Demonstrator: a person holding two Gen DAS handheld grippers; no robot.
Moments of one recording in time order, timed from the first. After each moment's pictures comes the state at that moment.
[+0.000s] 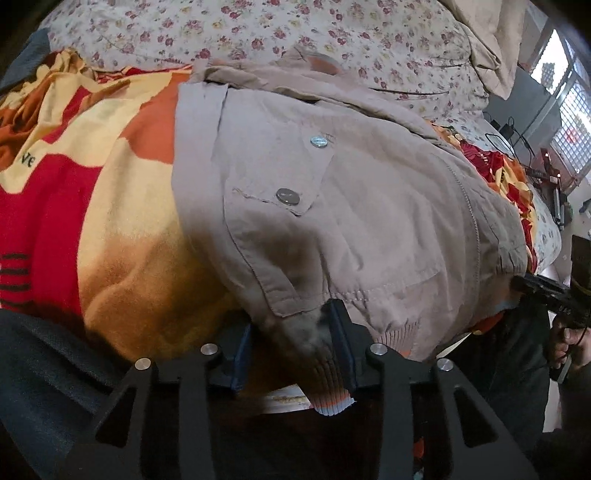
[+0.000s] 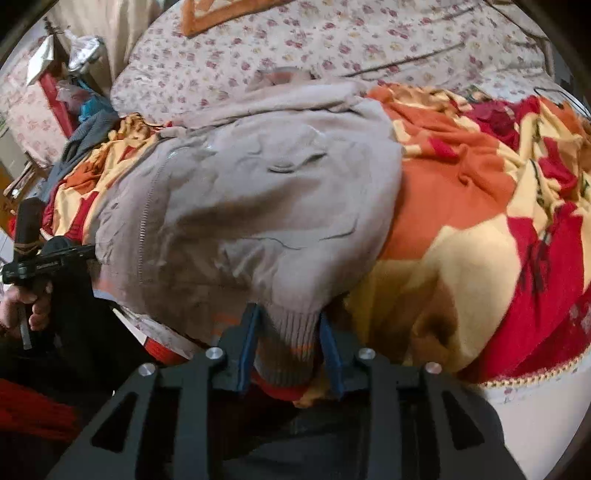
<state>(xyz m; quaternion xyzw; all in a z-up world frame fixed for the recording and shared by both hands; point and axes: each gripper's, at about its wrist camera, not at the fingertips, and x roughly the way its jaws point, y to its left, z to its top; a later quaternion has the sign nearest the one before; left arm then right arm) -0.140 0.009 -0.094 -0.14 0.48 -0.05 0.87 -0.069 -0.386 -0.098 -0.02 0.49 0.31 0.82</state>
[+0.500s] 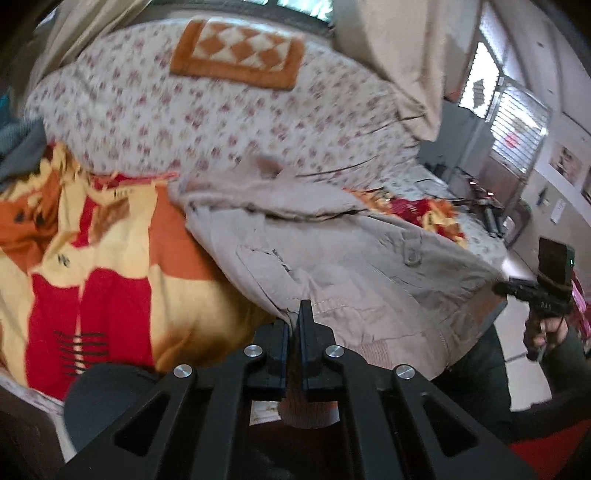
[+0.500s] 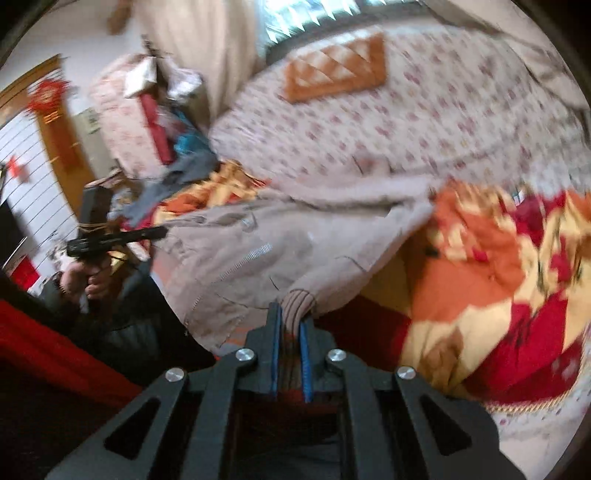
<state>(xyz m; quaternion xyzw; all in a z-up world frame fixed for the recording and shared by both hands) -0.219 0.037 0.031 -0.11 0.33 -0.13 0.93 -0.145 -0.406 0.011 0.00 0.35 0.45 0.82</state>
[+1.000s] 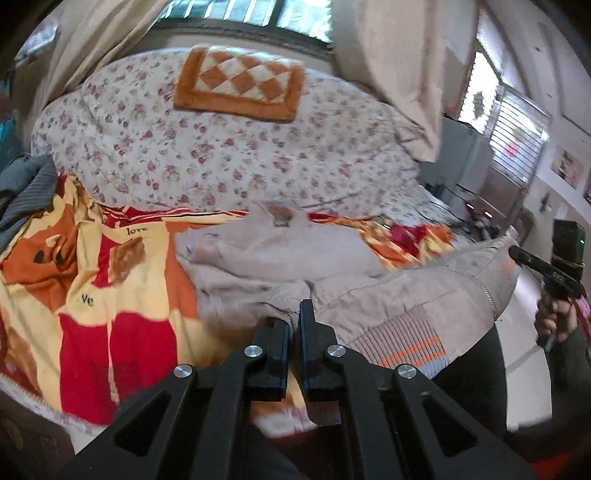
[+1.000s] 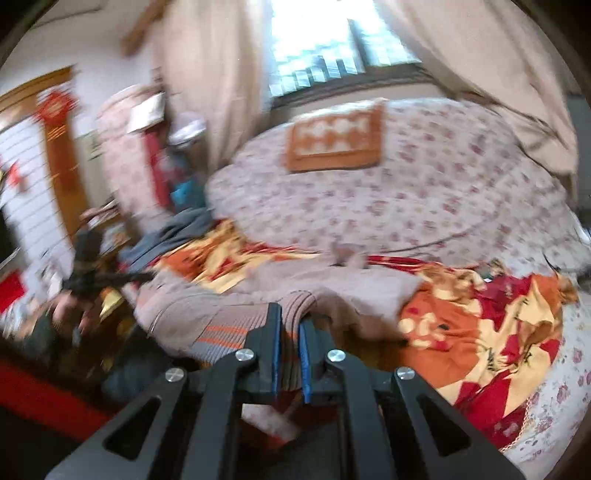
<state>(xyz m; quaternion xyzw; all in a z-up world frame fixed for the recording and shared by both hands) -0.190 0.051 0.093 -0.11 0.32 -0.10 0.93 -0.121 -0.417 0.123 0.02 0.28 0.40 0.87</state>
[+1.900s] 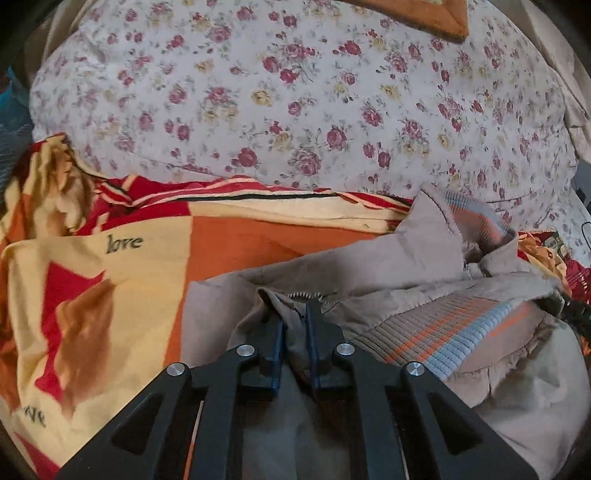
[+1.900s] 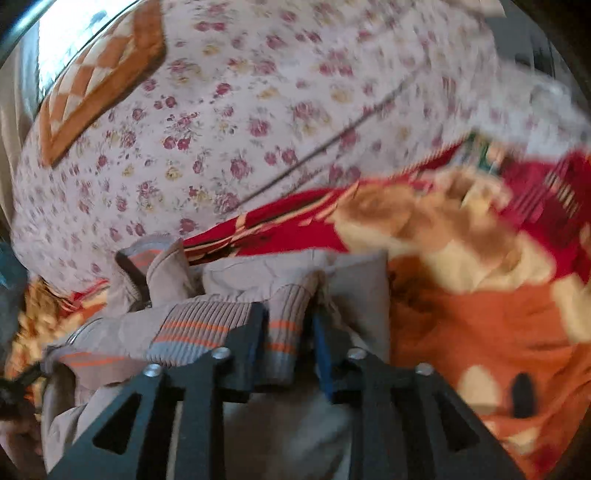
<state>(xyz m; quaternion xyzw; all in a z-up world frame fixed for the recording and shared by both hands) 0.132 0.102 -0.063 -0.10 0.43 0.07 0.89 0.204 -0.281 -0.098 0.15 0.45 0.13 0.87</state>
